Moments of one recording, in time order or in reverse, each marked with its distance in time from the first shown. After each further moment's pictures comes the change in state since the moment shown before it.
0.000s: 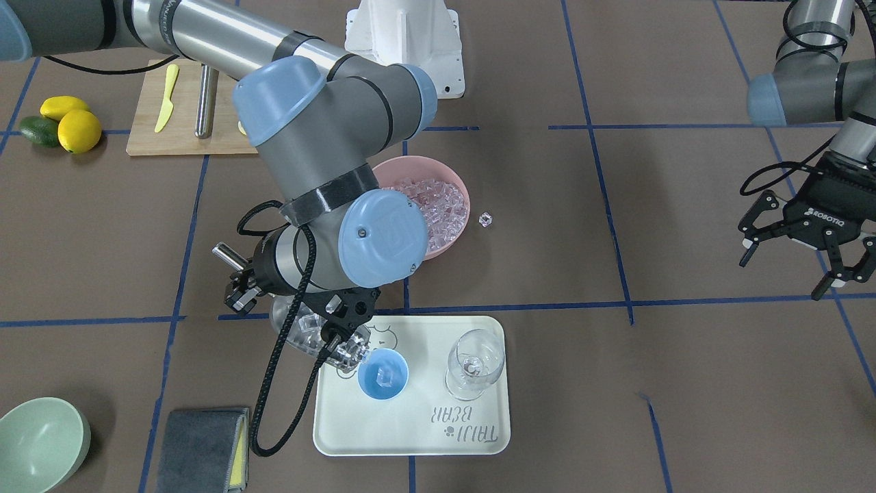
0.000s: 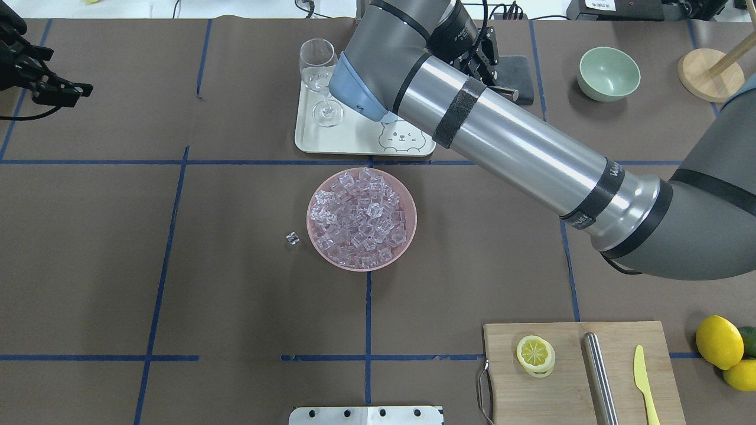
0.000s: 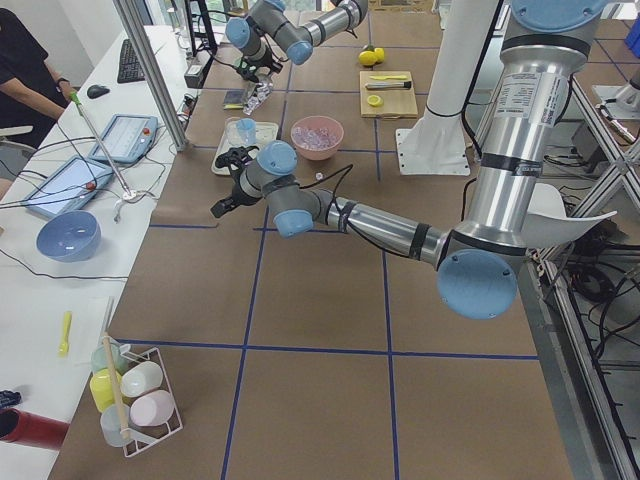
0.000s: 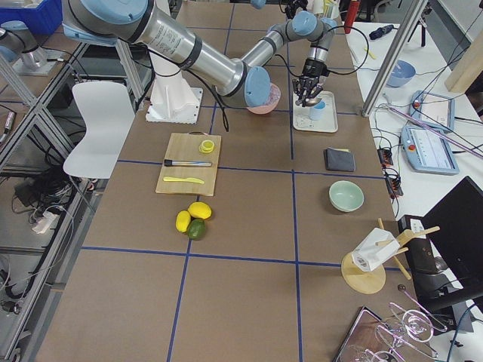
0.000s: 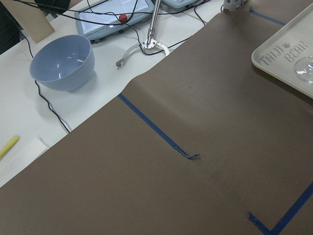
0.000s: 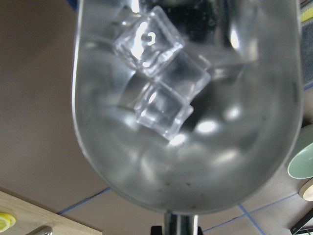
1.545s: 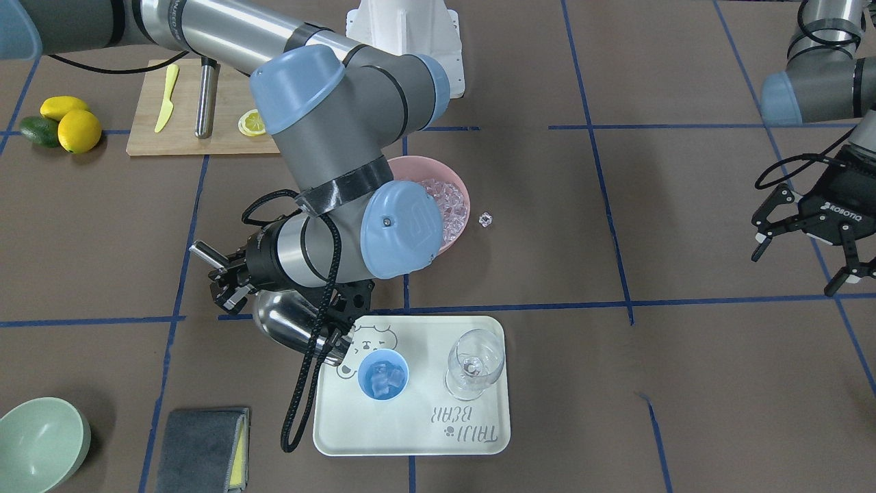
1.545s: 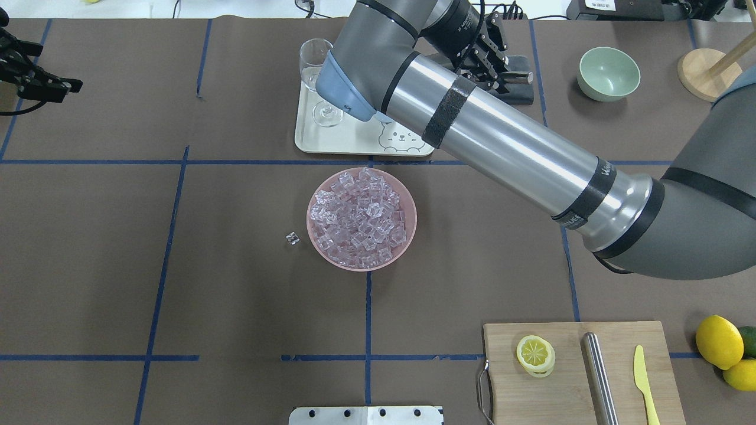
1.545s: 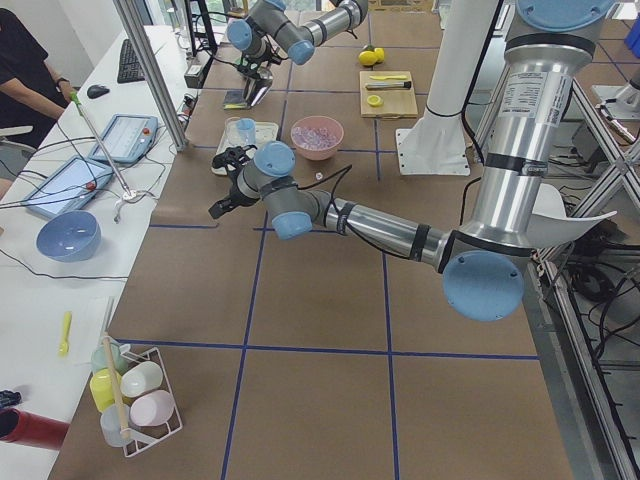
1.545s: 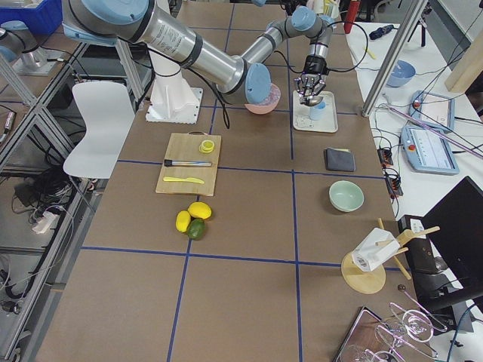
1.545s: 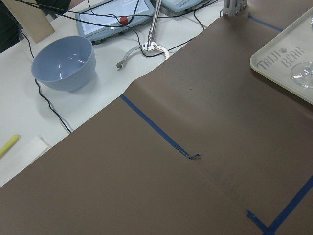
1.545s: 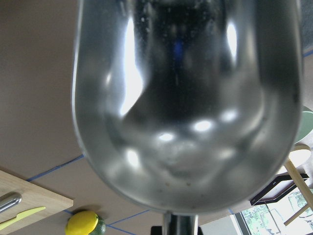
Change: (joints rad) left arm -0.044 0.003 -0.001 -0.003 -0.057 -0.002; right arm -0.010 0.025 -0.001 -0.085 -0.126 -0.058
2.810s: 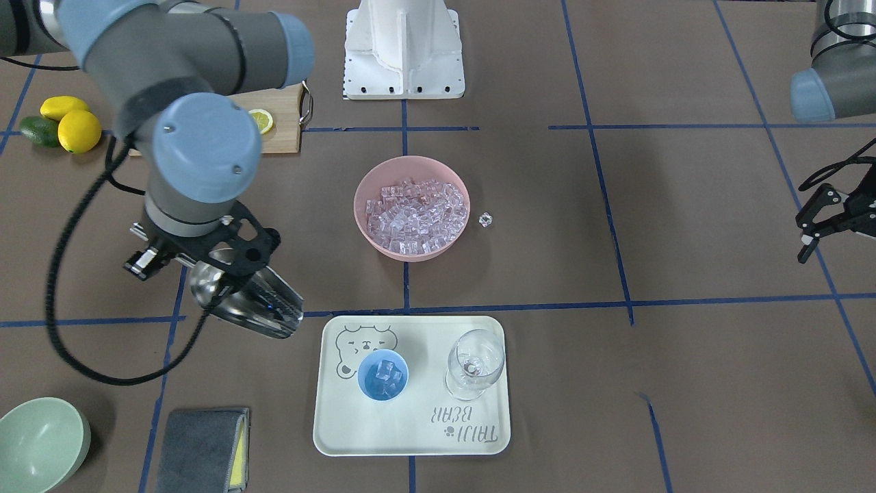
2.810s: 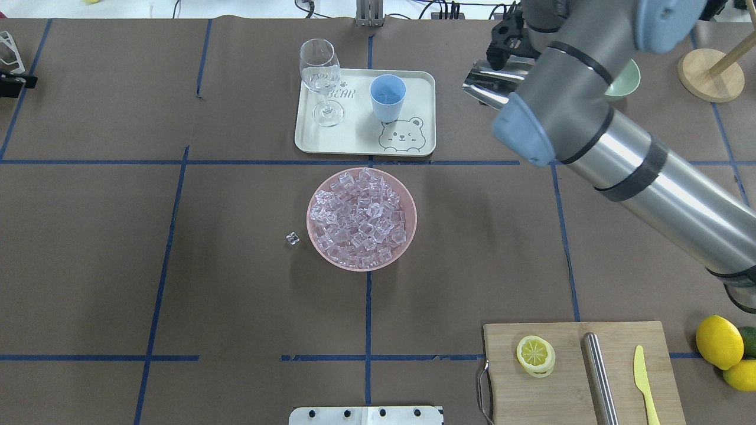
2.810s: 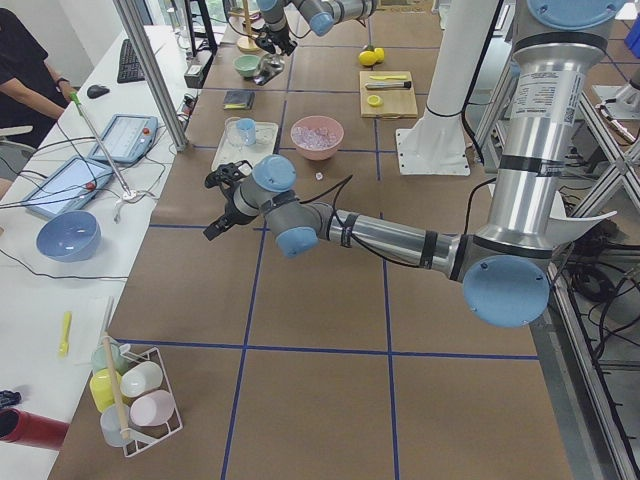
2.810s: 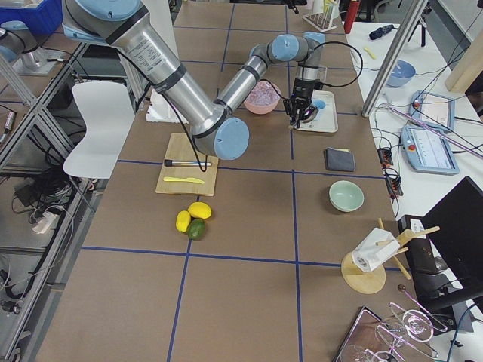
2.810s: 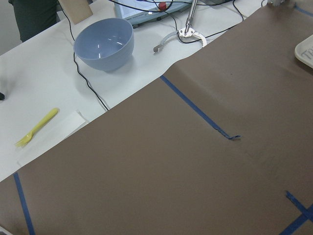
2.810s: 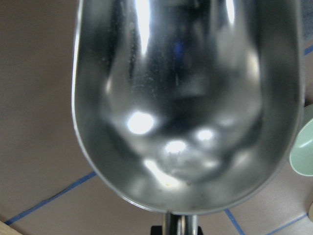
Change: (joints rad) left arm -0.067 0.068 0.020 0.011 0.004 -0.014; right arm 0.125 -0.513 0.613 0.196 0.231 0.016
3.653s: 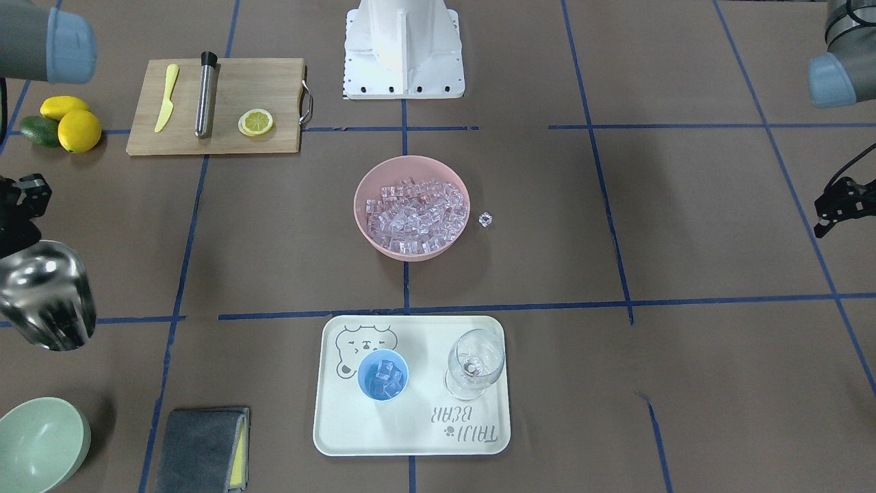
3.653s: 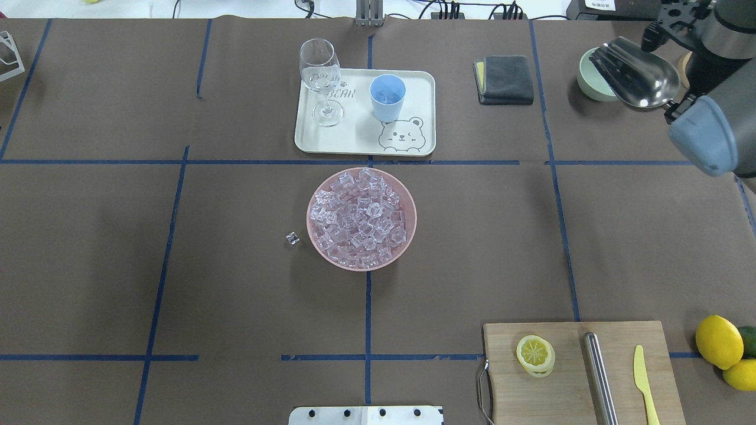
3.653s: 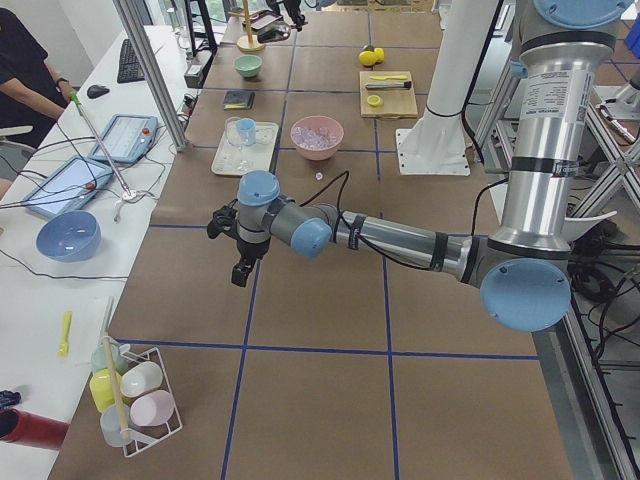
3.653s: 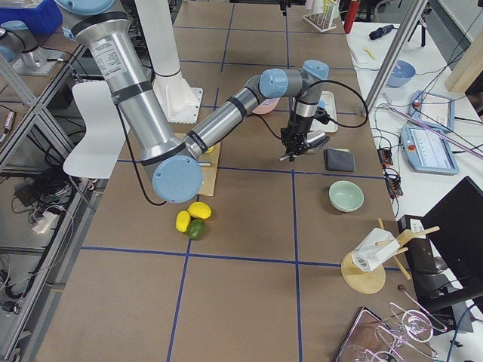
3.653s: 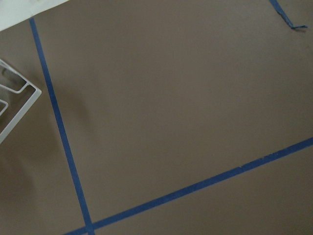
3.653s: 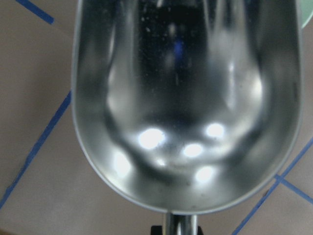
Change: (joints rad) left arm -0.051 0.029 -0.063 0.536 -0.133 0.009; right arm 0.210 -0.380 0.252 0.125 0.177 0.196
